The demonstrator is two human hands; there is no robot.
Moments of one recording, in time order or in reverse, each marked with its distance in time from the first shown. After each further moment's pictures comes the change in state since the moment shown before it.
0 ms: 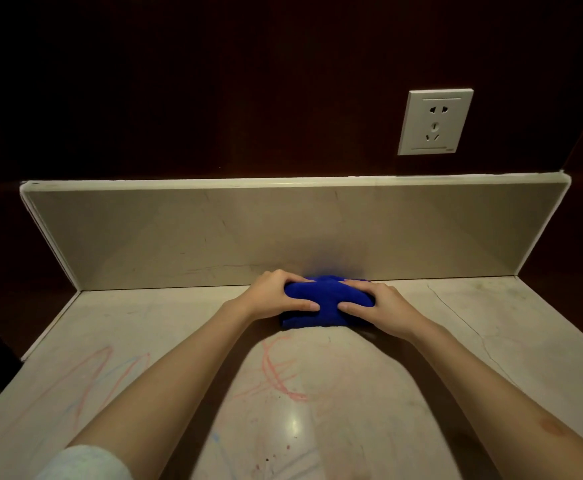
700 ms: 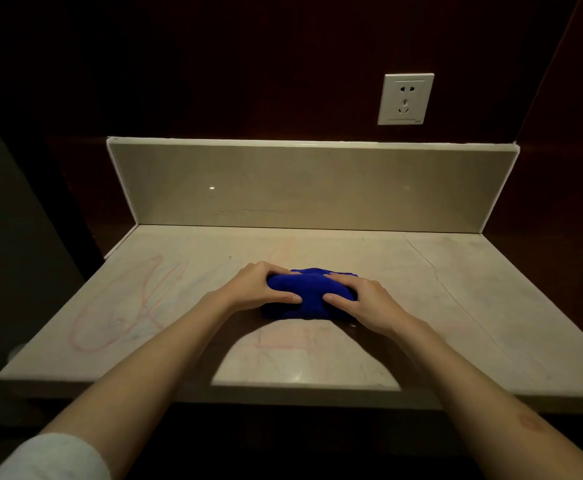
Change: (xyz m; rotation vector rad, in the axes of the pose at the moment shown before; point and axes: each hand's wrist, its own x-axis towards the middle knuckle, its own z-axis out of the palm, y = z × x) left_hand -0.167 0.063 0.039 -0.050 0.044 -0.102; right_hand -0.152 -0.044 0.028 -0.030 -0.062 -0.115
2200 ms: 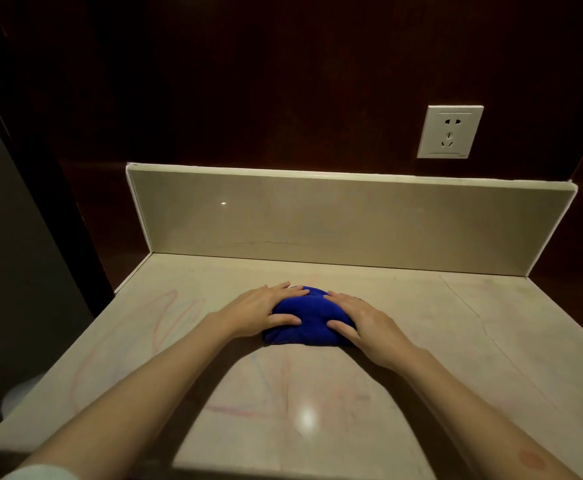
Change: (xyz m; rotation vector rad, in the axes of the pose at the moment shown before) left_hand 0.038 -0.049 -0.036 0.366 -0.066 0.118; right_hand 0.069 -0.008 0.022 -0.279 -0.014 -0.106
